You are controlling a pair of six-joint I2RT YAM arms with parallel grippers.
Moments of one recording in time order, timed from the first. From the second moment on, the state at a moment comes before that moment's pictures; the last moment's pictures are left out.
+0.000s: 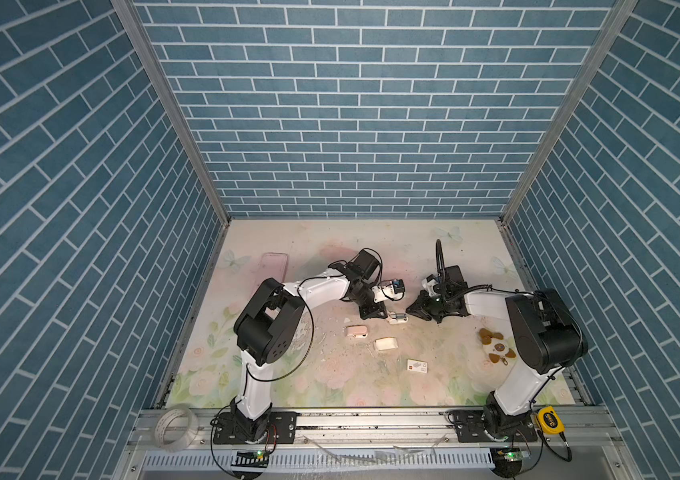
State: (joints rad) left arm -0.69 1.97 1.37 -0.56 0.52 0.64; right arm 0.32 1.74 0.80 -0.14 -0.62 0.67
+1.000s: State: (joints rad) left arm -0.73 1.93 1.38 -0.68 0.43 0.73; right arm 0.39 1.58 0.68 -0.18 -0.64 0.68
